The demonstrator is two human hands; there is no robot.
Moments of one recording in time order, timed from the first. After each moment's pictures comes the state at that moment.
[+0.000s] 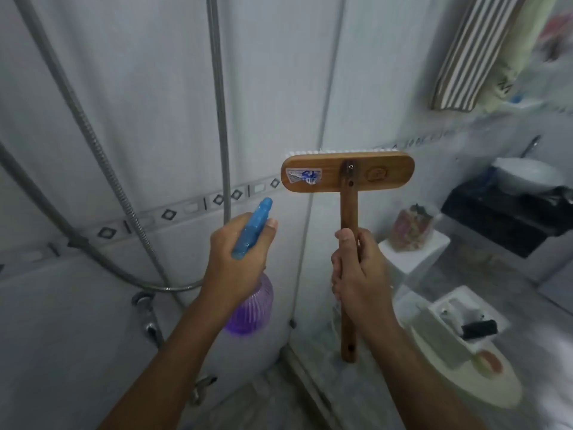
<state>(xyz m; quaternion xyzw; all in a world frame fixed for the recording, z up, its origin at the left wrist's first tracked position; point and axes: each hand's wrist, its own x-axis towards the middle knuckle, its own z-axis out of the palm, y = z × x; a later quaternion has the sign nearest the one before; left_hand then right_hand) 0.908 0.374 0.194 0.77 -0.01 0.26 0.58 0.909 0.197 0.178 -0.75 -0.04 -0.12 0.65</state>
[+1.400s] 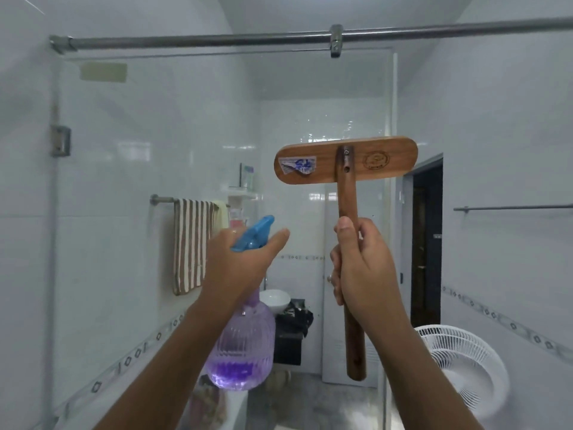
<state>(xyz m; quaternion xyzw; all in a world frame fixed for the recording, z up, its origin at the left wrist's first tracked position) 0.910 0.114 0.491 0.62 -0.39 0.18 0.66 0.769 0.019 0.484 -0.70 0.03 -0.57 0.43</state>
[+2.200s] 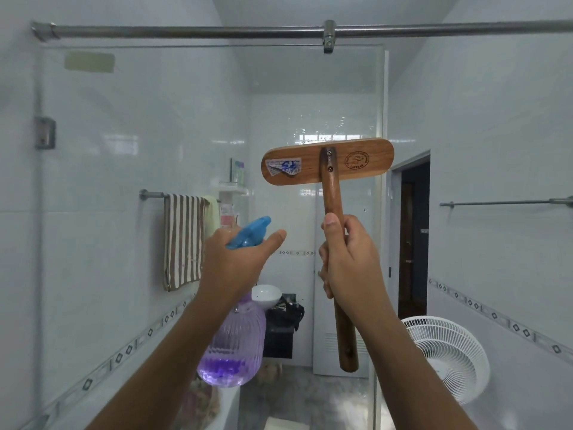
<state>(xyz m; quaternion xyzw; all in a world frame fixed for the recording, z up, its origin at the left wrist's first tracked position) 0.911 0.113 0.485 0.61 -0.41 0.17 0.66 0.780 0.015 0.482 -0.71 0.07 -0.57 0.41</state>
